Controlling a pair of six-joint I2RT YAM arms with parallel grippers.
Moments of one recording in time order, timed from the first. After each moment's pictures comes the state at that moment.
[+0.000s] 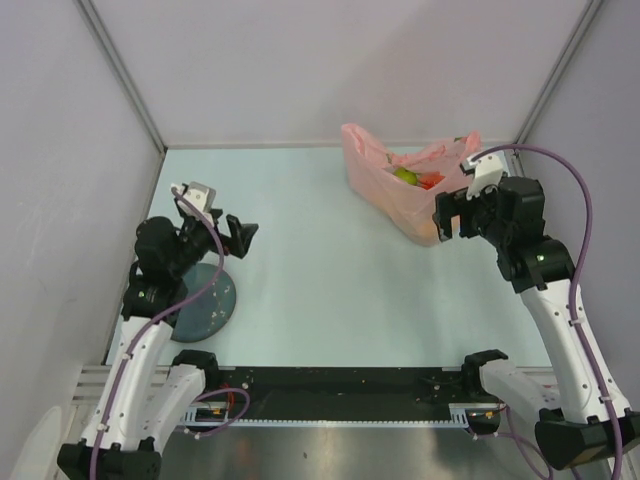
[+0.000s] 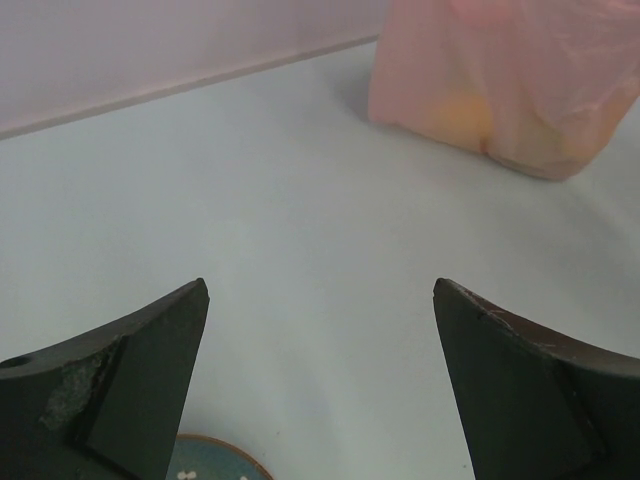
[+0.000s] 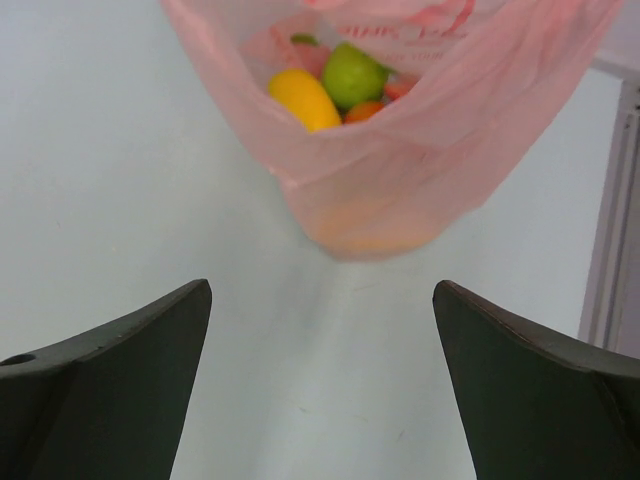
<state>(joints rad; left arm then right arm) -0.11 0.69 0.76 -0.25 0.36 0.02 0.20 0.93 1.14 -0.66 -0.11 -0.16</state>
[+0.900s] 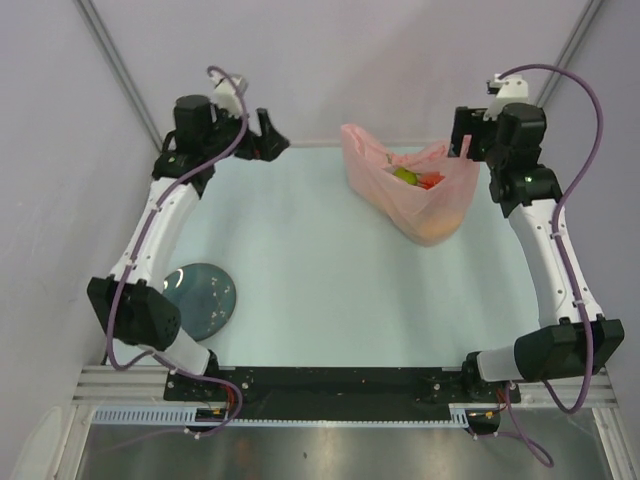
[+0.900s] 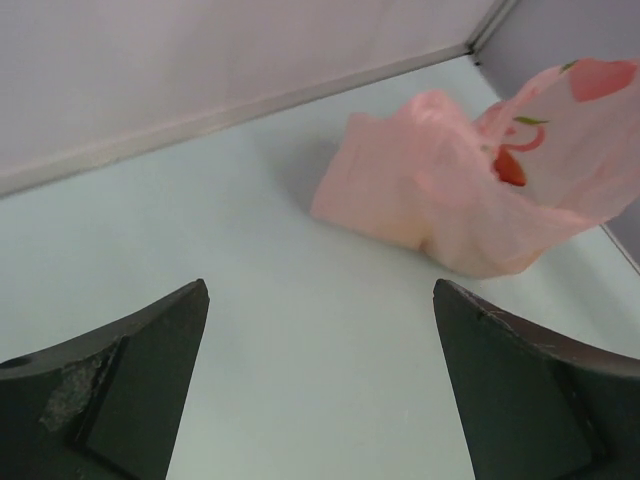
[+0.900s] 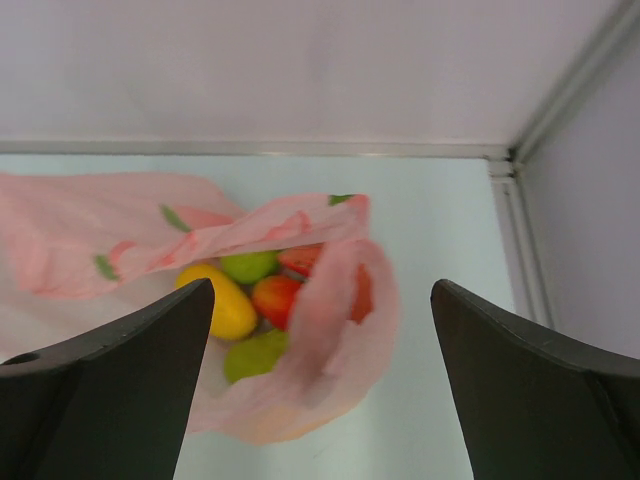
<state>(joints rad) -0.20 1.59 1.69 -0.38 0.45 -0.17 0.08 1.39 1.55 -0.42 0.11 0.01</state>
